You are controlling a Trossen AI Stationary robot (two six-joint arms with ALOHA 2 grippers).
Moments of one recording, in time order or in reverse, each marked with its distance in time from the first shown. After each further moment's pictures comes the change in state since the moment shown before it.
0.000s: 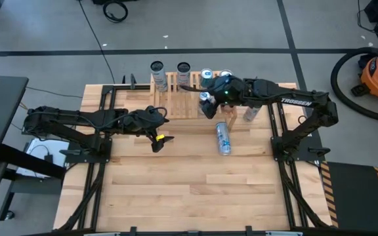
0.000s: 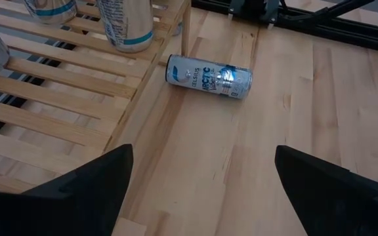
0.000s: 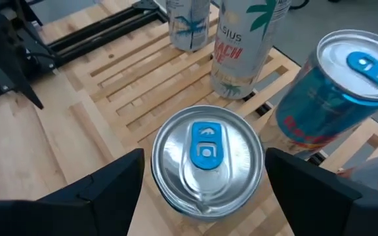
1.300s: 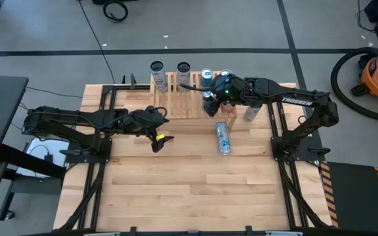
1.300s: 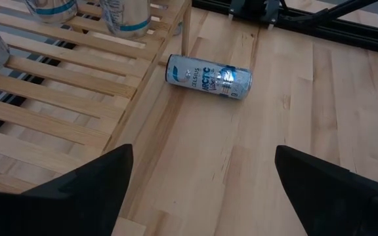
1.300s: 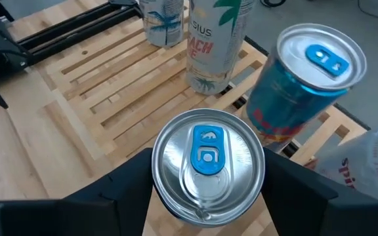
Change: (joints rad) left arm 0.000 0.000 0.000 0.000 0.000 -0.008; right arm -0.012 -0.007 0.002 -0.044 0.059 0.004
